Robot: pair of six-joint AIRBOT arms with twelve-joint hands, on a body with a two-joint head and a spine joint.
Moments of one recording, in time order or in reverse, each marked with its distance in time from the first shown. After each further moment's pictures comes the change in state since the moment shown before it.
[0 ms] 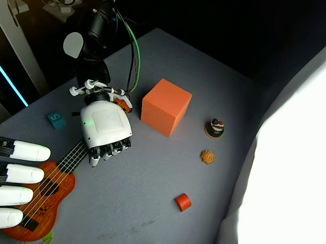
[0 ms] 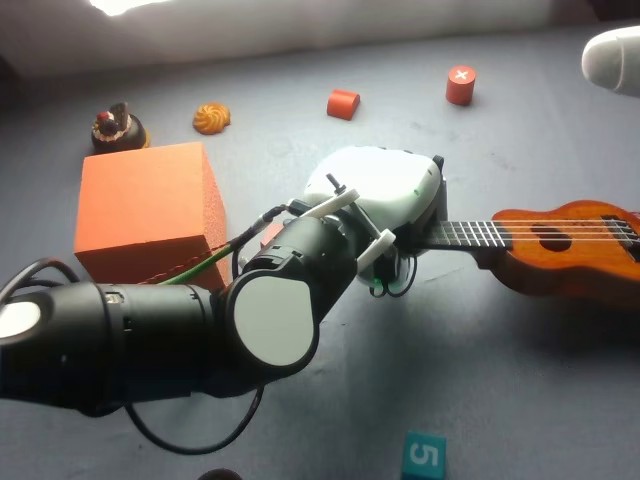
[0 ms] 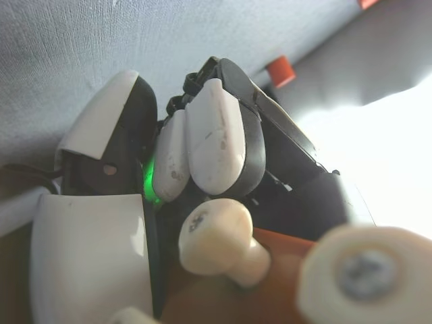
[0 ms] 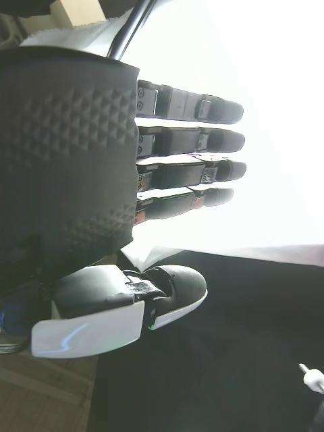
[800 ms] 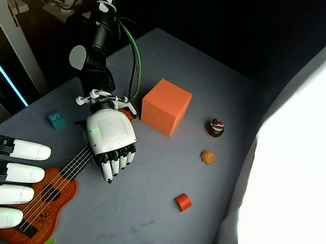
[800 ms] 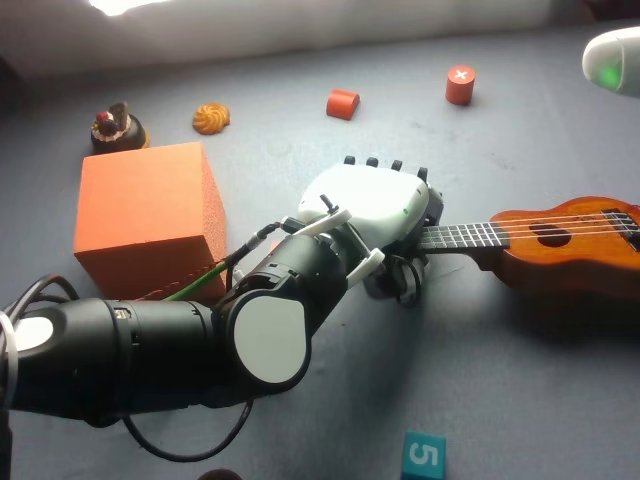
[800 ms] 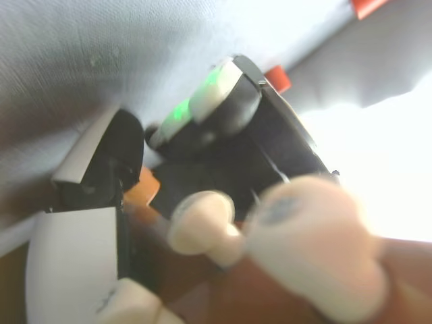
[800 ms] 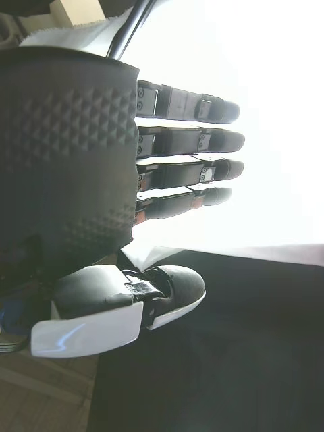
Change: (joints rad) left arm 0.050 -0.026 0.051 0.055 -0.005 -0.045; right arm 0.000 0.000 0.000 0.000 0.000 0.000
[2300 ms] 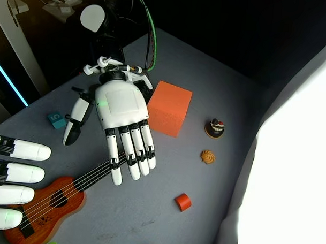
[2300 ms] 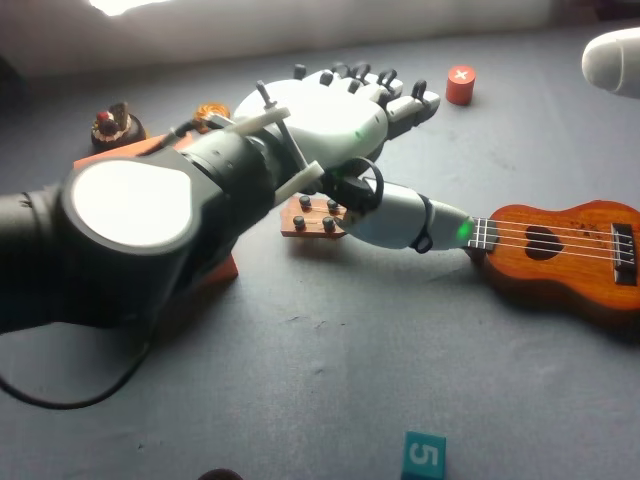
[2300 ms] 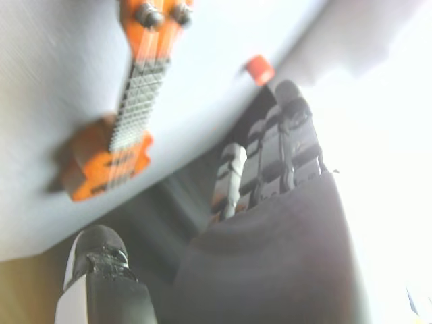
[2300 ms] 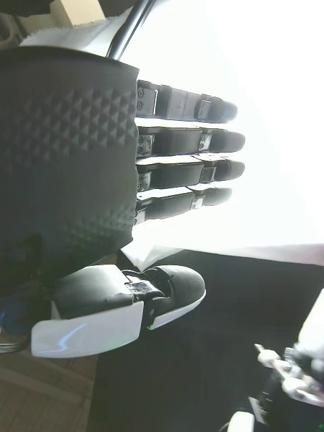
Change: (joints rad) left arm -0.229 0.316 -0.255 -0.407 -0.209 0.534; right arm -0.001 0.000 0.000 0.000 0.000 0.000
